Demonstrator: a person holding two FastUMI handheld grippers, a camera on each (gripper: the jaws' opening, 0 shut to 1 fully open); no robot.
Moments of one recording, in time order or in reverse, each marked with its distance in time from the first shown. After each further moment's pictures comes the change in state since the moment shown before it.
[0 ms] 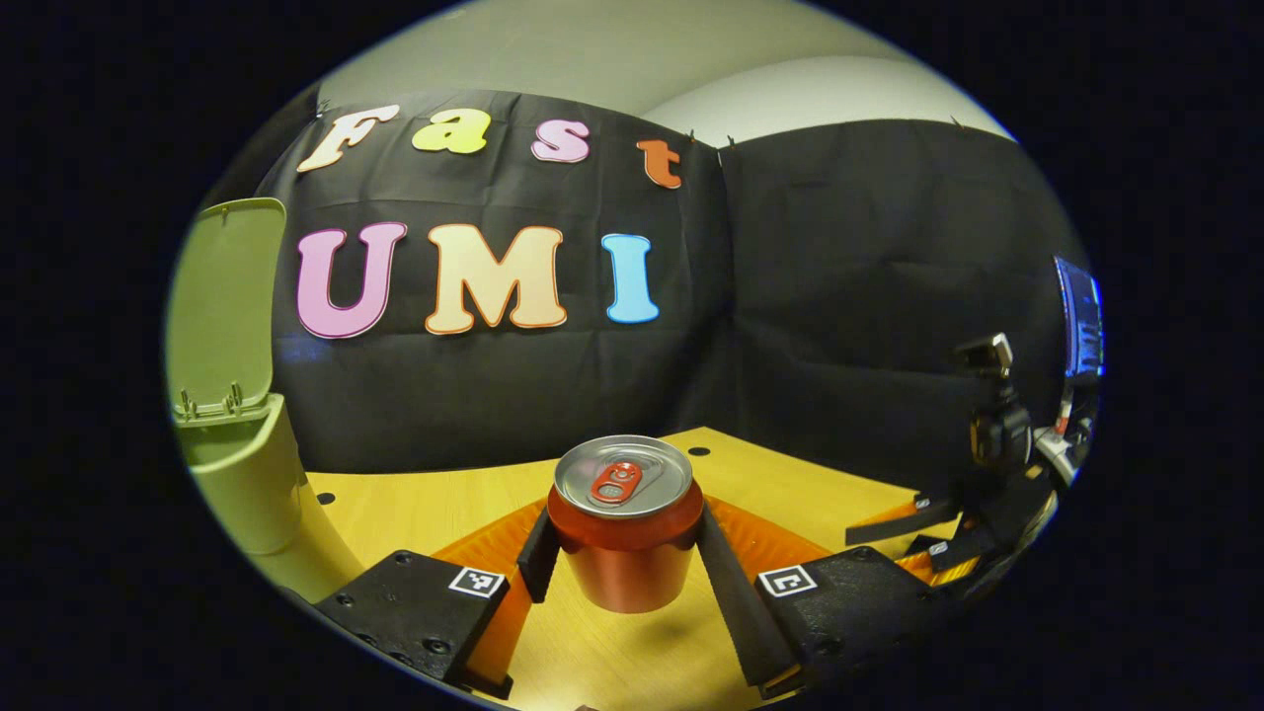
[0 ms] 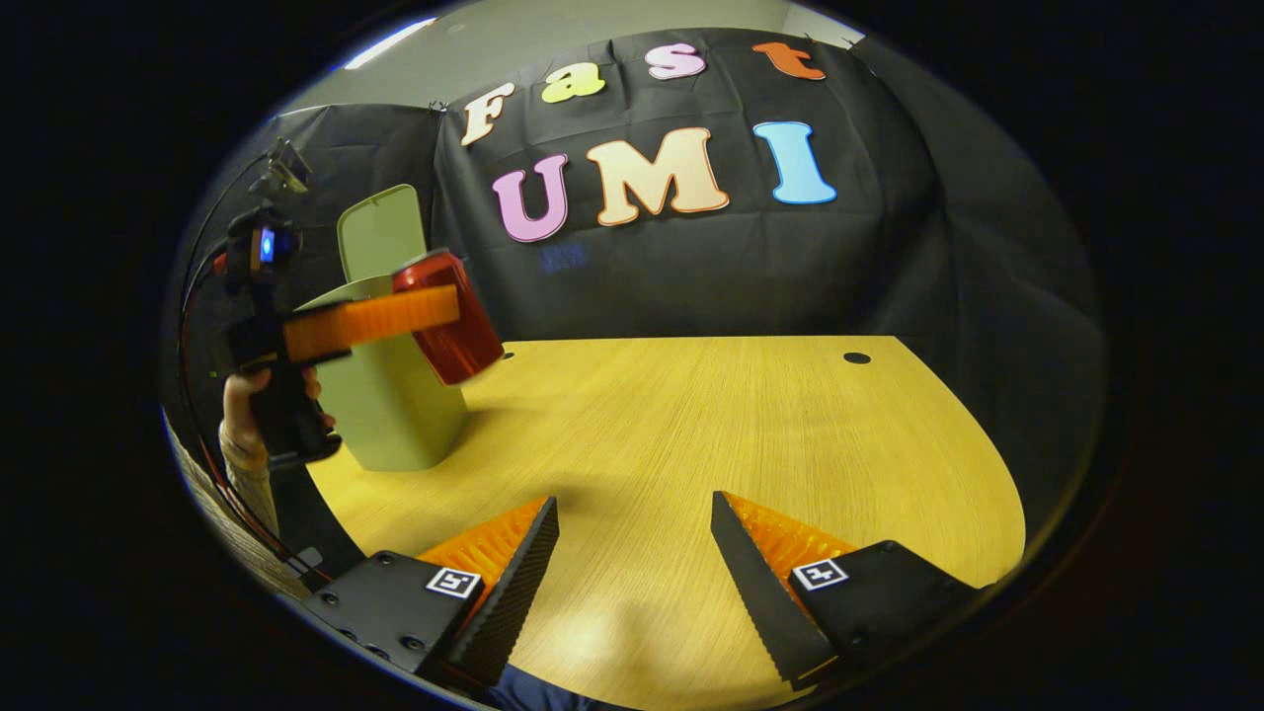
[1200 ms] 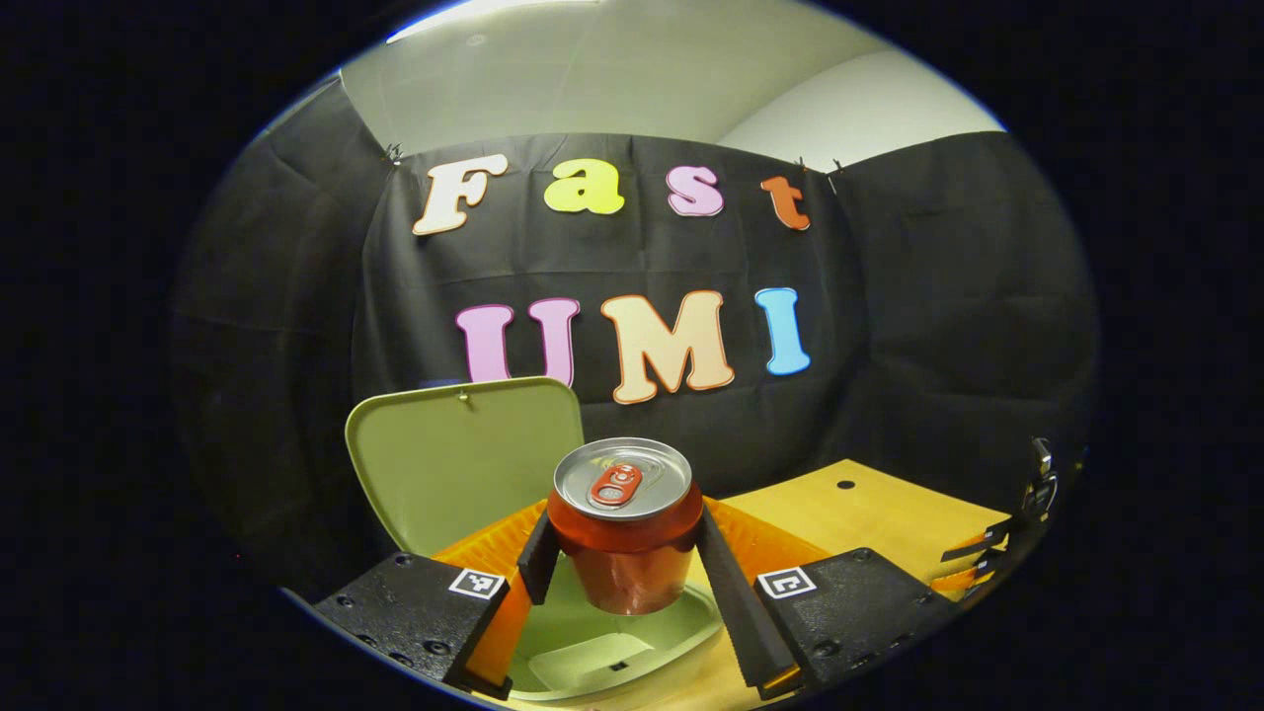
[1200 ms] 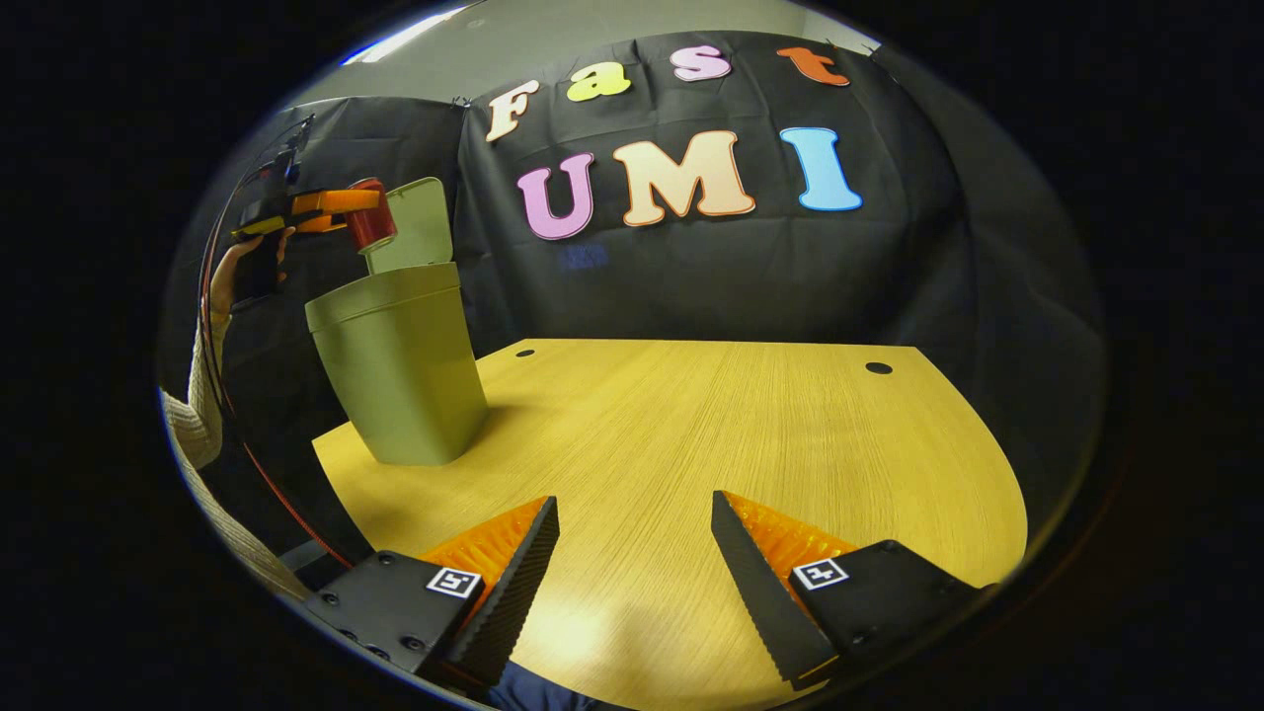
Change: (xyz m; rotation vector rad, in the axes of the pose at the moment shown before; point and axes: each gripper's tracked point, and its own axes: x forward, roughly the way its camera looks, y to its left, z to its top) left arm -0.124 0.193 0.138 0.114 -0.012 0.388; right arm 0.002 0.017 0.005 -0.055 -0.007 0.035
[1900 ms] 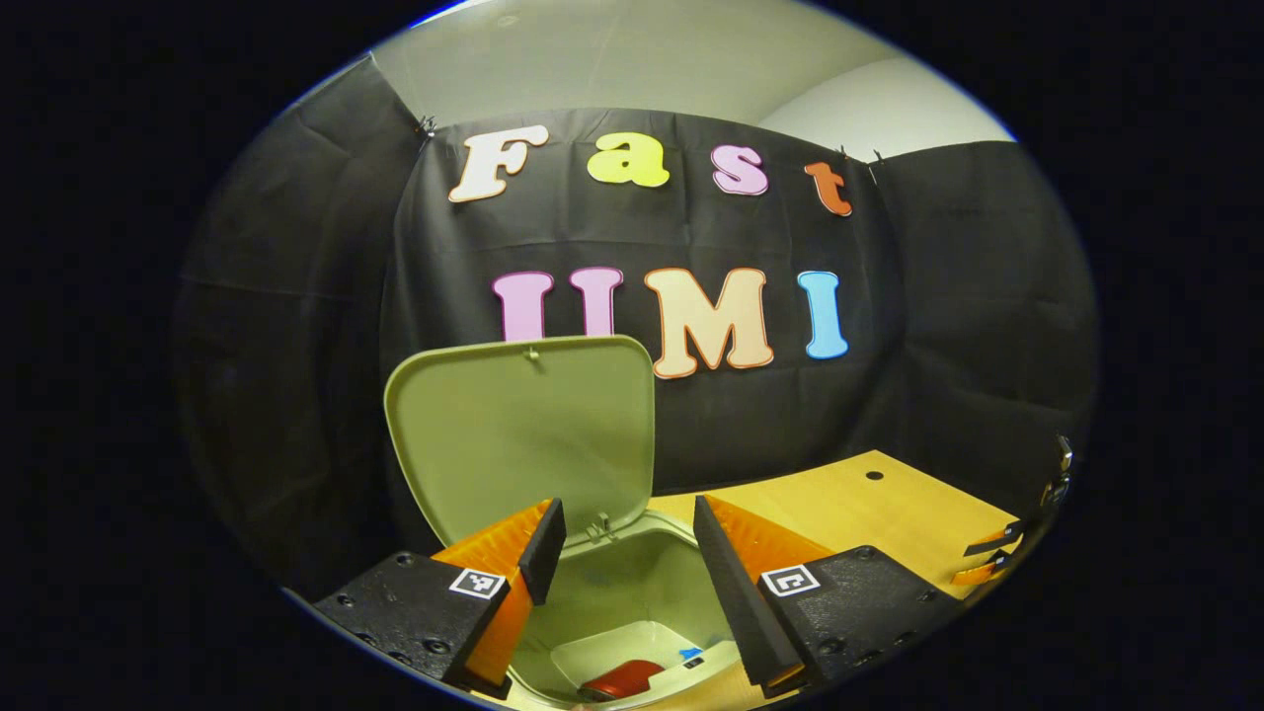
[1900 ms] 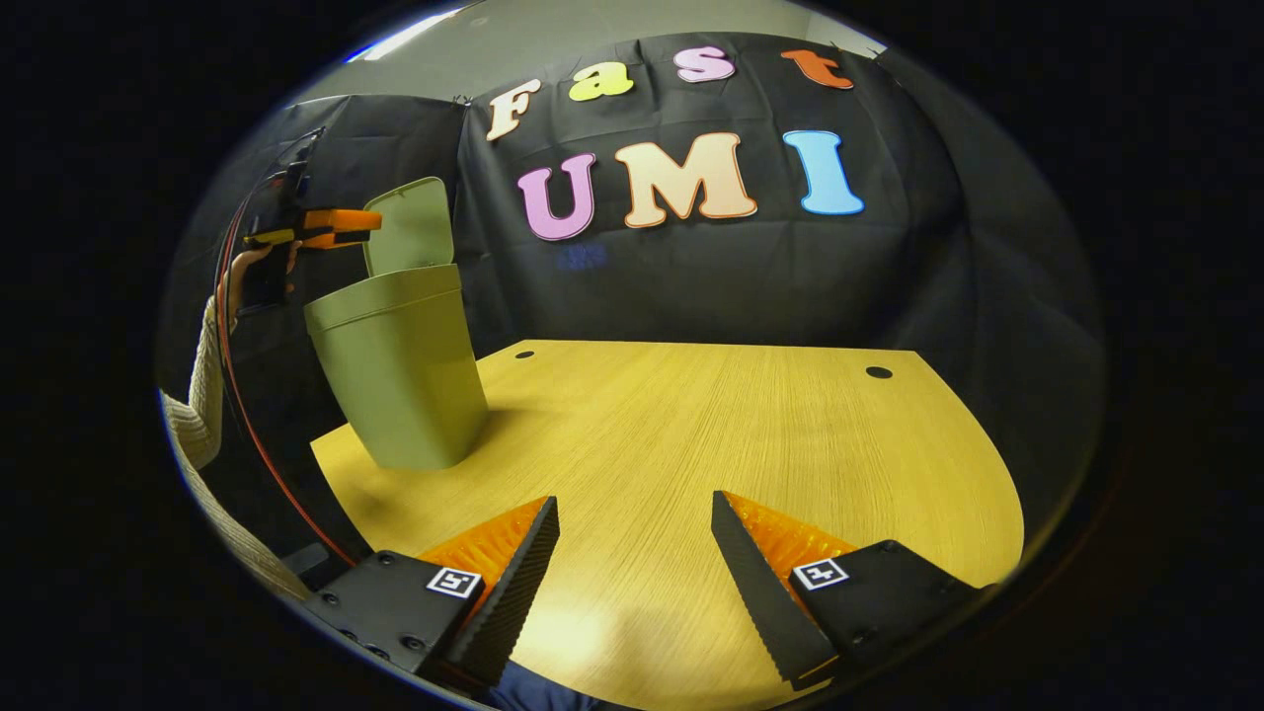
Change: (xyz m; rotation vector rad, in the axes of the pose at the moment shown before) left arm 0.011 0.042 -0.005 -0.046 0.039 0.069; right arm 0.003 0.008 0.006 0.007 0.000 -0.008
